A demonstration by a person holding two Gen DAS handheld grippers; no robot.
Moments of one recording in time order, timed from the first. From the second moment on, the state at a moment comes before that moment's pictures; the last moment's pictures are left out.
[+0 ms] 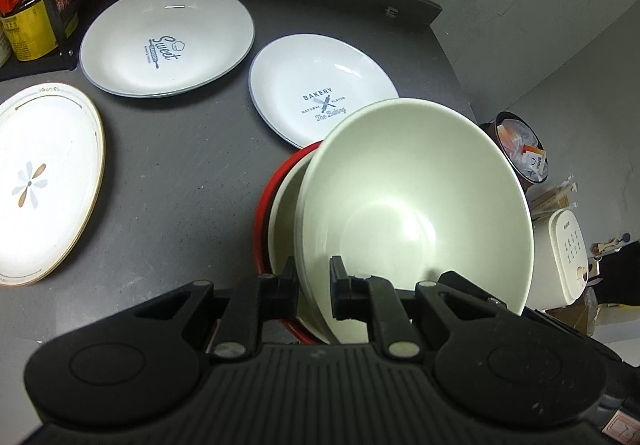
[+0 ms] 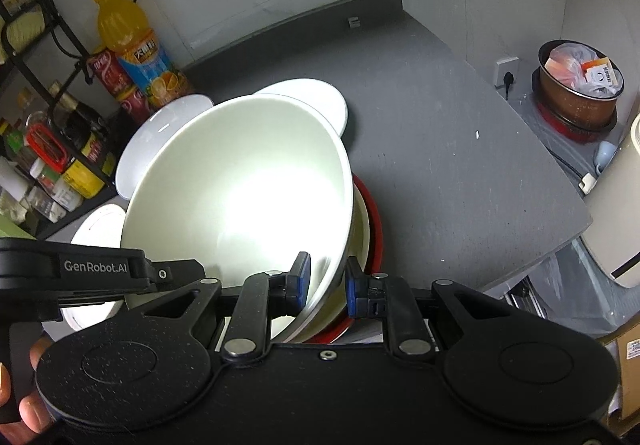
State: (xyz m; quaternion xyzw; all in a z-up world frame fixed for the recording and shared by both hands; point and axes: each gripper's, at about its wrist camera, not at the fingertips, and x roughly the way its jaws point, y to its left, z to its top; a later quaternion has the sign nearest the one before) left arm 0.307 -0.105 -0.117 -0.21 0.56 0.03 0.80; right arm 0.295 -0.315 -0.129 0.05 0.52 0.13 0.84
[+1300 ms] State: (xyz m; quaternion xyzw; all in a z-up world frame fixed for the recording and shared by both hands) left arm 0.270 -0.089 -0.058 -0.19 0.51 0.09 0.83; right arm 0.278 -0.316 -0.070 0.06 0.46 0.15 0.87
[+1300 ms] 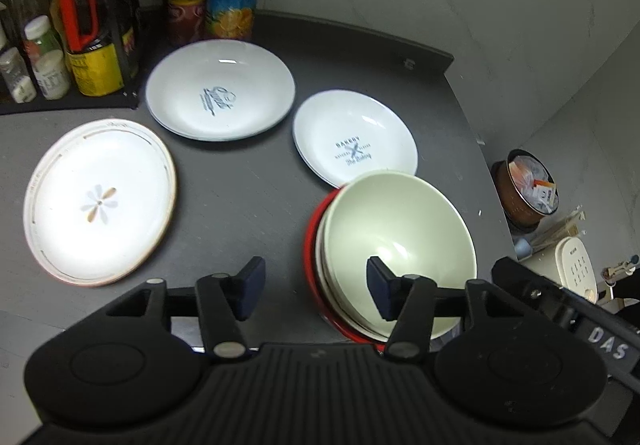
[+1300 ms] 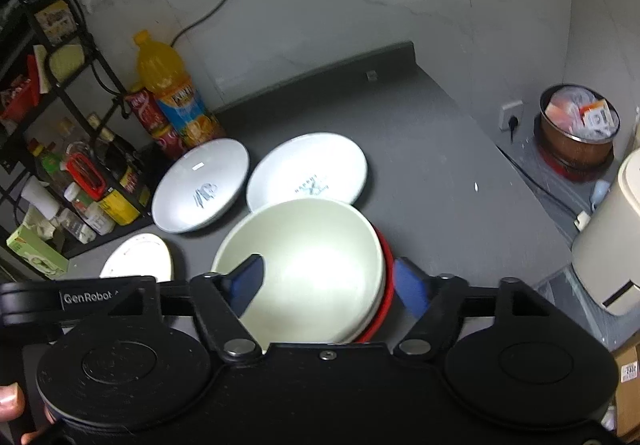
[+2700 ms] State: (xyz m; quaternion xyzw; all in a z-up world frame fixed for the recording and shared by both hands) left arm 0.324 0.088 -0.088 -0.25 0.49 0.19 0.81; right arm 0.373 -0.152 -0.101 -0.01 0.49 0.26 0.83
